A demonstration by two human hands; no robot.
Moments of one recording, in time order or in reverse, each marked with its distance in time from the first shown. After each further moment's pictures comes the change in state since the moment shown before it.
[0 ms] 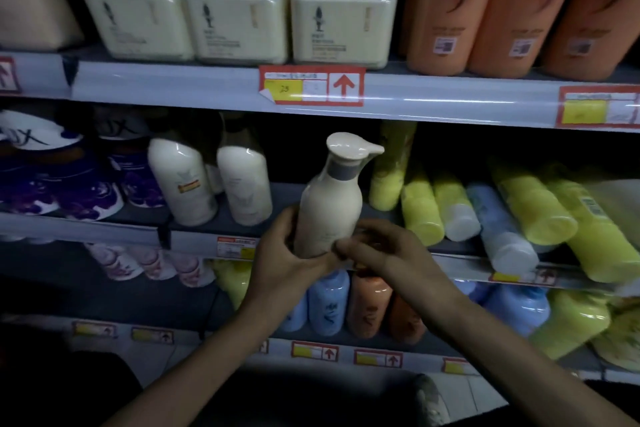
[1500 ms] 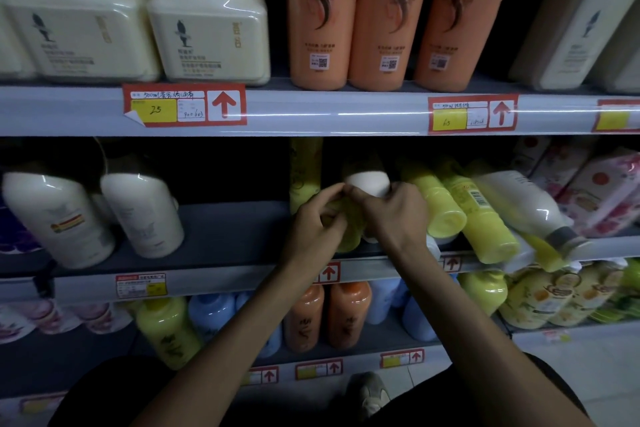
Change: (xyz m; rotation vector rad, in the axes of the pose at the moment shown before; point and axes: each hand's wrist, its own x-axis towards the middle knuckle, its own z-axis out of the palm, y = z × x) left_hand 0.057 0.028 0.143 -0.013 -0.254 0.014; right_hand 0.052 0.005 -0.101 -0.441 0.846 0.070
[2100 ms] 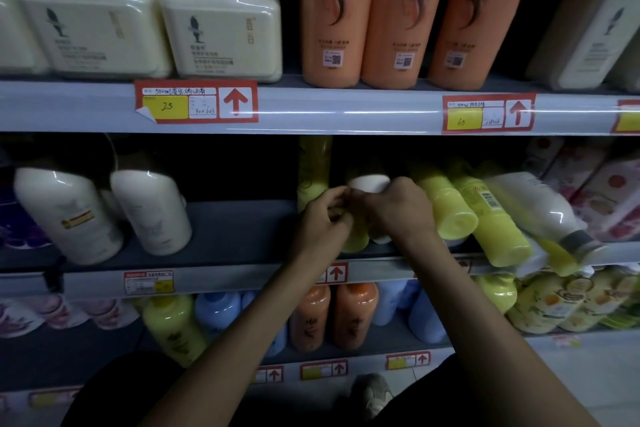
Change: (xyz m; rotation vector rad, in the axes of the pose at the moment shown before) left_hand 0.009 -0.003 0.001 0.015 0.002 -0.135; right_hand 0.015 -0.004 0.007 -0.216 -0.154 -0.008
